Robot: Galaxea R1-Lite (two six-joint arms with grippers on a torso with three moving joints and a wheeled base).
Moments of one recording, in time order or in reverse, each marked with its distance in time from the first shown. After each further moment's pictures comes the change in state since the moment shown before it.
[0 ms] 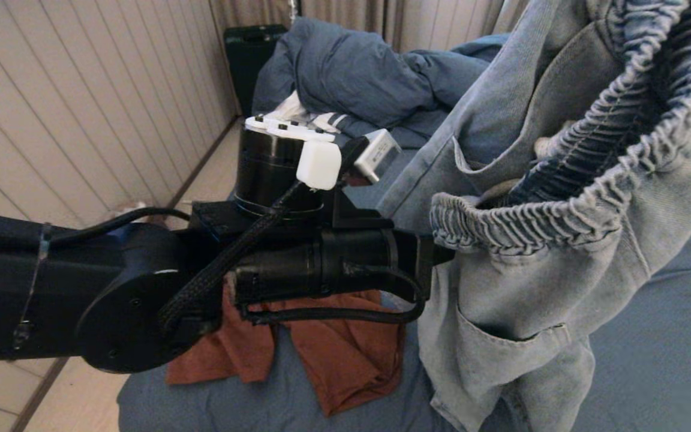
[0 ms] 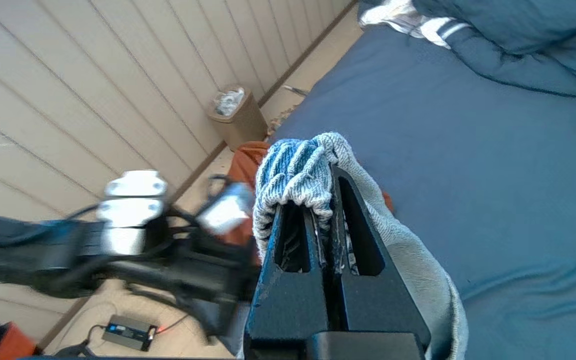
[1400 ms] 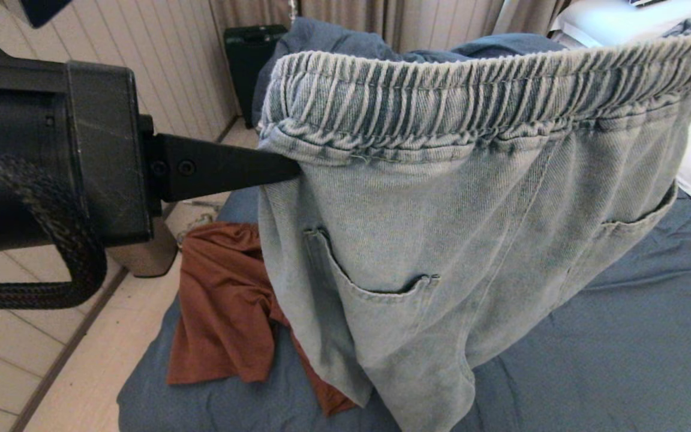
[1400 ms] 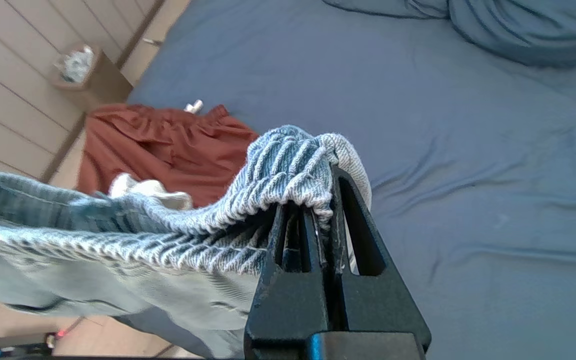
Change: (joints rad) left arm 0.011 -0.498 -0.106 0.573 0.220 0.009; right arm -0.307 -0.057 0.001 0.237 -0.050 -0.012
